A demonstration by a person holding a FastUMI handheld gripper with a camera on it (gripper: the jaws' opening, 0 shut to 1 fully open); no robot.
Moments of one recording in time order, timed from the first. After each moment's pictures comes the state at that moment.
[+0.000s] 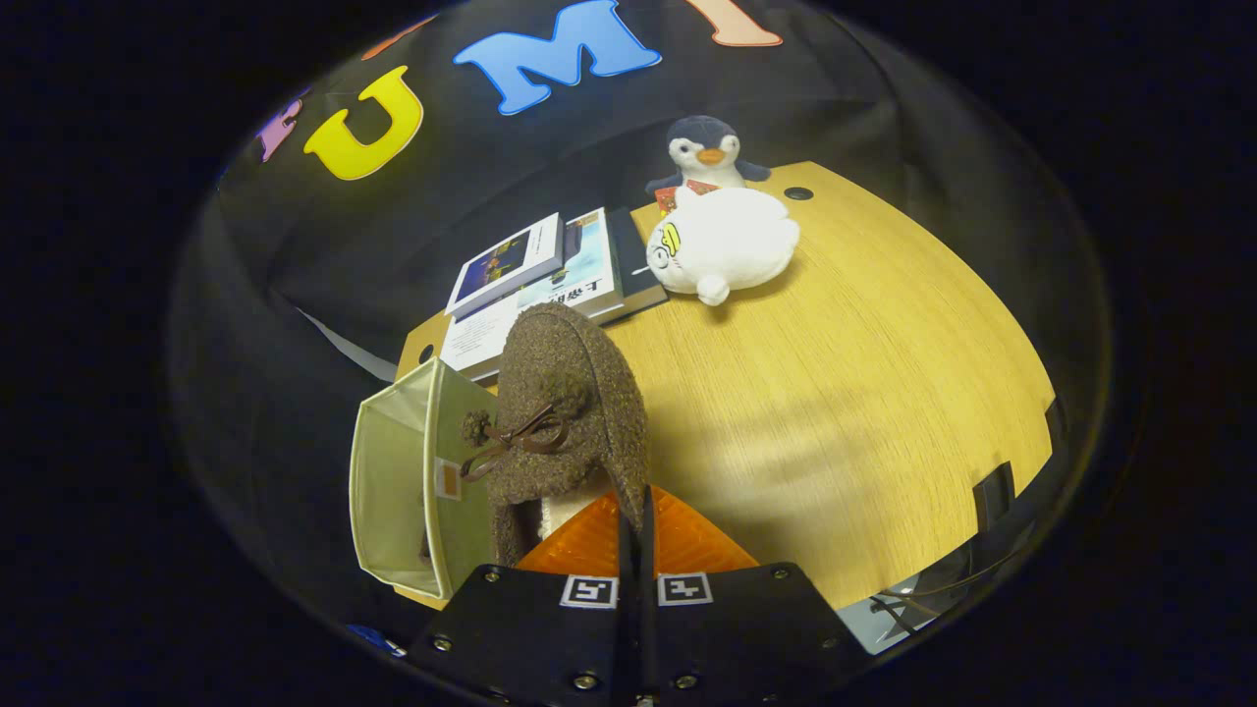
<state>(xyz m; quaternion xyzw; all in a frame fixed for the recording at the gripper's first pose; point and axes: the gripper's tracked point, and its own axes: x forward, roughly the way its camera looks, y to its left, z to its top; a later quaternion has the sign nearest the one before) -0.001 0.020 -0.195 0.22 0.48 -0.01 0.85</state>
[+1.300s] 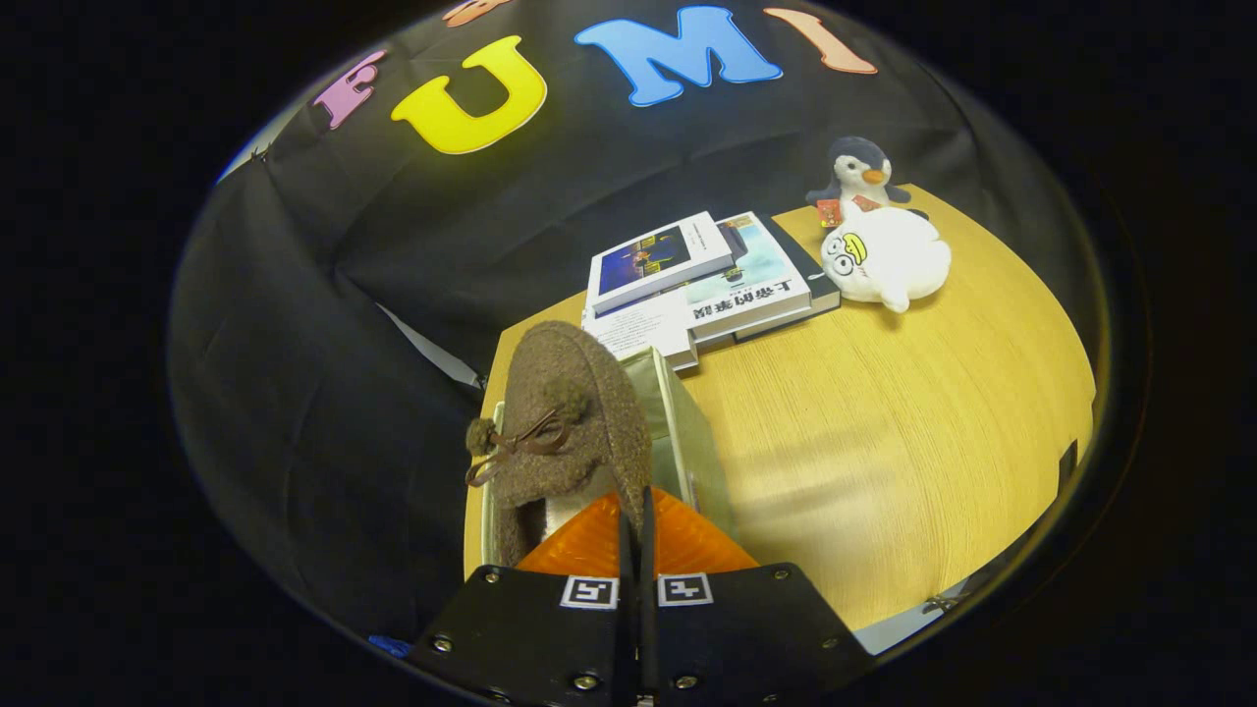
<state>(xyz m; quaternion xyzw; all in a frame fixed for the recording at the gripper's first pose) 0.039 0.201 -0.166 0.22 0.45 0.04 0.86</state>
